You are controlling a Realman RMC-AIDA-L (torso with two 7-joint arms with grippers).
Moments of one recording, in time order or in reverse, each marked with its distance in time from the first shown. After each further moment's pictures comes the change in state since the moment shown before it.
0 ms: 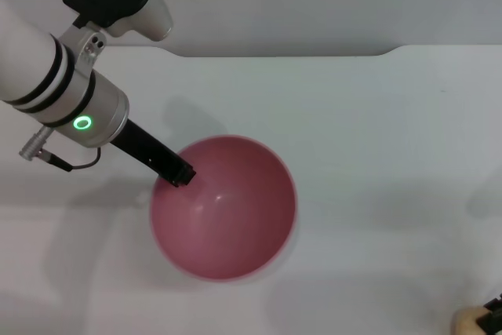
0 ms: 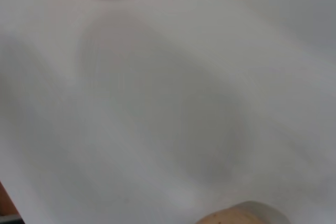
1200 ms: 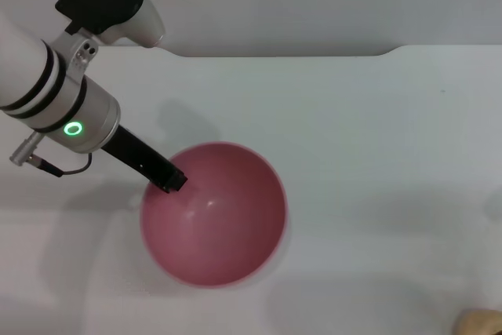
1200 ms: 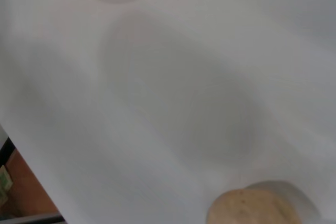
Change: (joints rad) left arm 0.013 0.005 -0.005 -0.002 0.007 0.012 0.016; right arm -0.023 -0.002 0.079 -0.073 -0.009 -0.119 0.002
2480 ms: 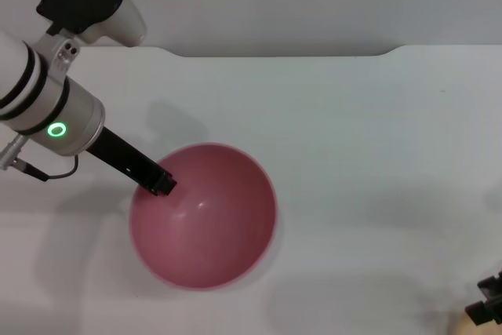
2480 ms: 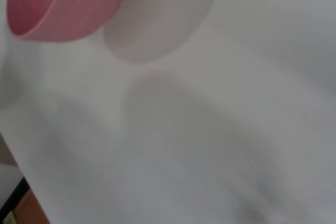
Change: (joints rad) left arm 0.010 0.002 -0.051 0.001 0.004 0.042 -0.002; right arm -0.018 -0.001 0.039 -0.023 0.136 0.005 -0.013
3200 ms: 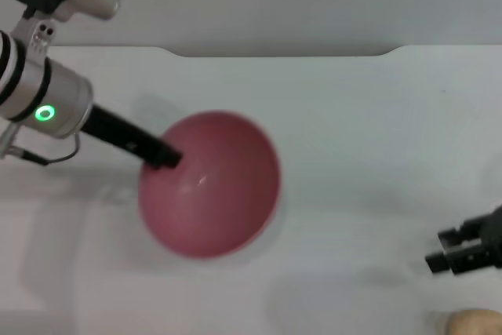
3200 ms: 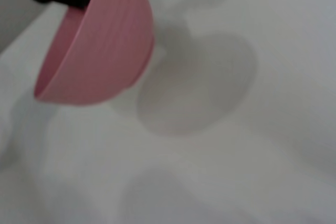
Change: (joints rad) left arm 0.021 0.007 -0.103 -0.042 -0.108 -0.079 0.091; right arm -0.004 -0.005 0.001 0.078 0.194 0.147 -0.057
